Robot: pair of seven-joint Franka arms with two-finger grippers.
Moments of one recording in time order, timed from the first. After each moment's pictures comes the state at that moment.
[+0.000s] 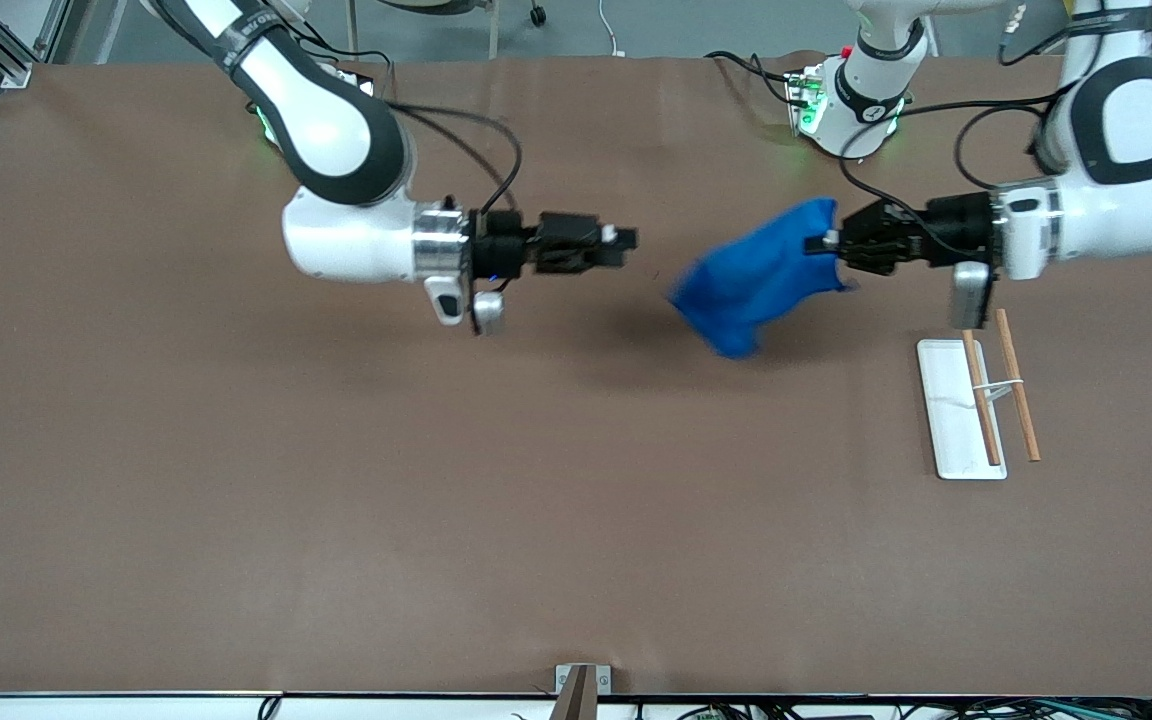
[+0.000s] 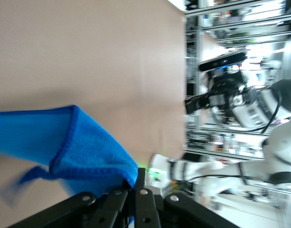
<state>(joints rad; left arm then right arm) 0.04 -0.06 -0.03 -2.09 -1.02 1.72 0.49 -0.07 0.35 0.73 -1.83 1.45 2.33 -0.32</state>
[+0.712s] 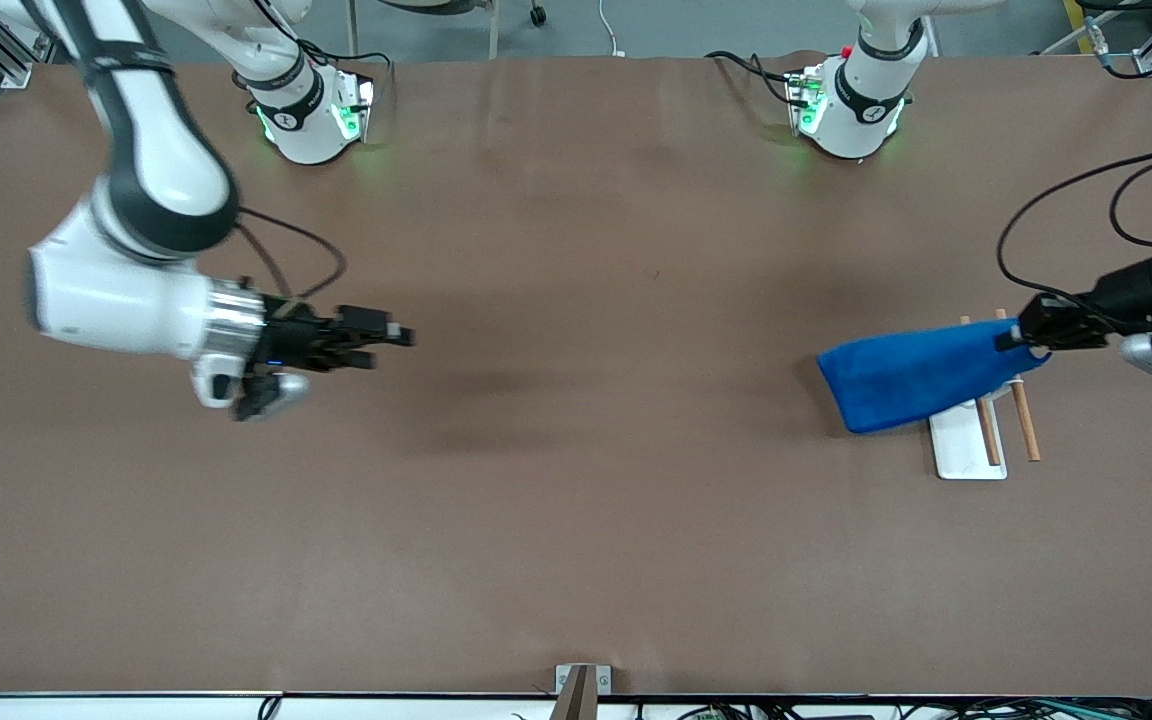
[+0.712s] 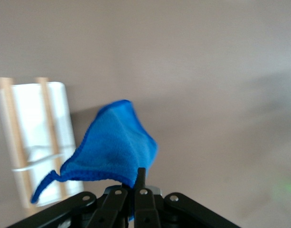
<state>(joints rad) 0.05 0.13 0.22 -1.91 -0.50 1.91 0.62 -0.10 0.20 0.26 -1.83 0.66 1.96 -0.22</state>
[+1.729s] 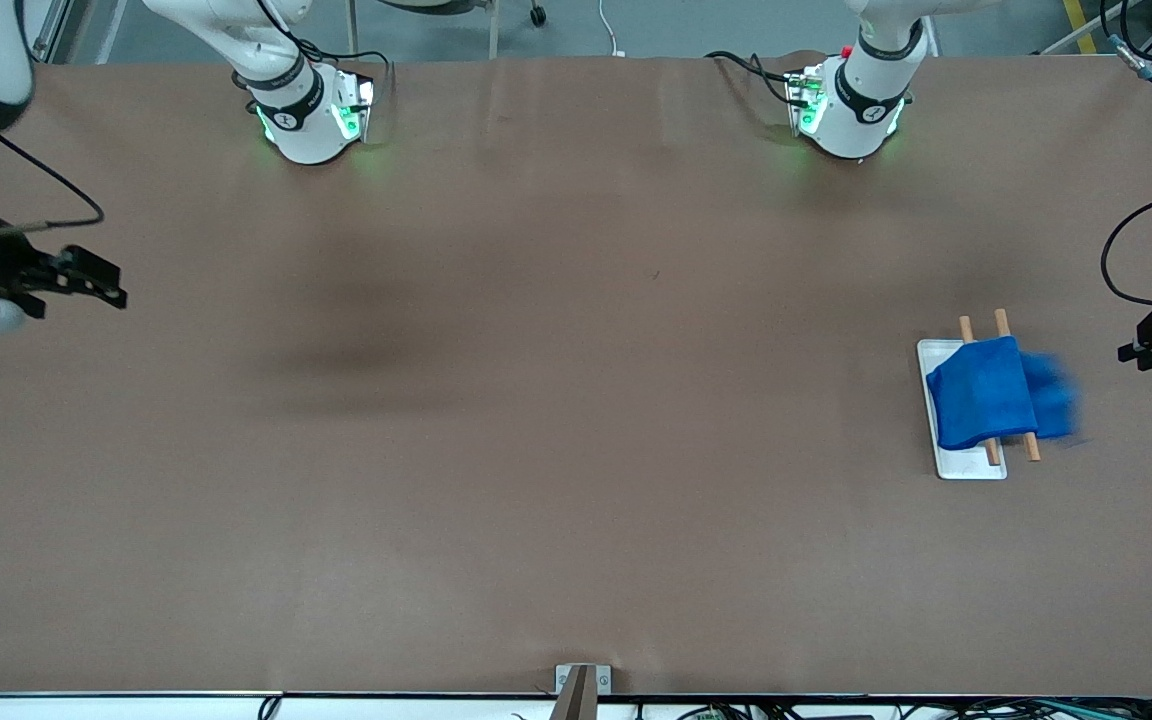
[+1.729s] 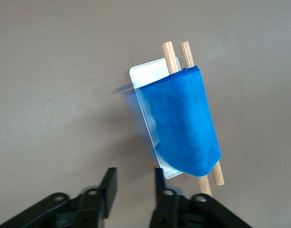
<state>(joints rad) 0.09 0.31 0.43 -1.78 -0.41 1.95 0.98 -0.10 -0.03 0.02 -1.74 0.00 1.67 -0.17</state>
